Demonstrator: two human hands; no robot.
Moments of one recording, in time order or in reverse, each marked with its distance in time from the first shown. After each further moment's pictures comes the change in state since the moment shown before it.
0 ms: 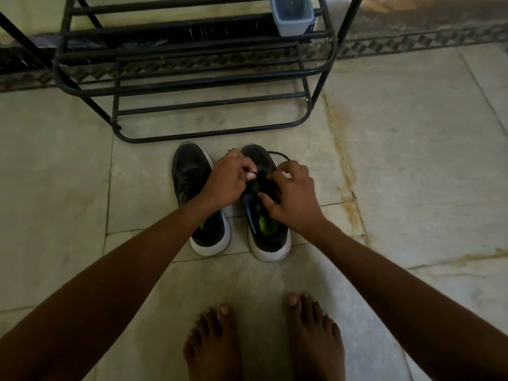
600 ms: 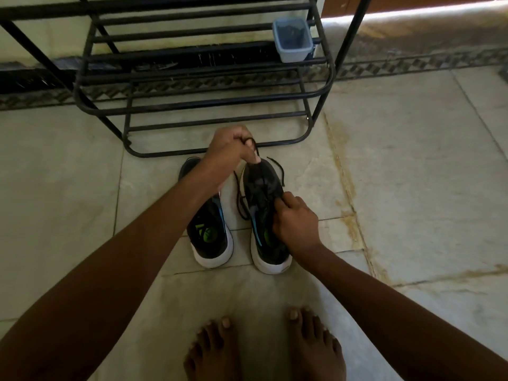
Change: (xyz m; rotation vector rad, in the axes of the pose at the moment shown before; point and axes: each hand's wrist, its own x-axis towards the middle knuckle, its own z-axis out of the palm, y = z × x) left_hand 0.027 0.056 -0.064 -0.644 0.083 -0.234; right_hand -0.019 -0.008 0.011 -0.198 0.005 0.017
